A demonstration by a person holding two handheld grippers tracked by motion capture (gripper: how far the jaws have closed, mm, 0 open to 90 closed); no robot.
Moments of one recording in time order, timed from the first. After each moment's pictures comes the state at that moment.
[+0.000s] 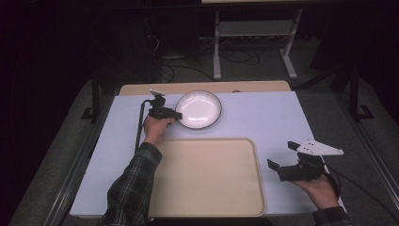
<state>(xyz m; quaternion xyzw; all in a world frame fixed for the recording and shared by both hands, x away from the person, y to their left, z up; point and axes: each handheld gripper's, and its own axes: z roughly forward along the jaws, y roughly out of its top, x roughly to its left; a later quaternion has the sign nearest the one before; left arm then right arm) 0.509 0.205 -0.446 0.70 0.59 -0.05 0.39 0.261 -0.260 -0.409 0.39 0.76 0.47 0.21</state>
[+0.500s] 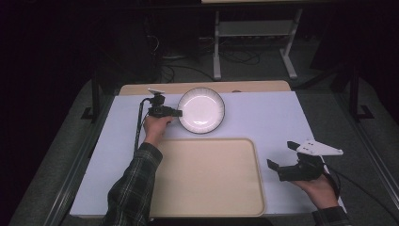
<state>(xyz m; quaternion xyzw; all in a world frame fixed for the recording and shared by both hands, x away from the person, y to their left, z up) 0.505 0.202 -0.437 0.70 0.57 -0.04 0.42 0.261 -0.259 -0.409 0.39 0.76 0.47 0.21</state>
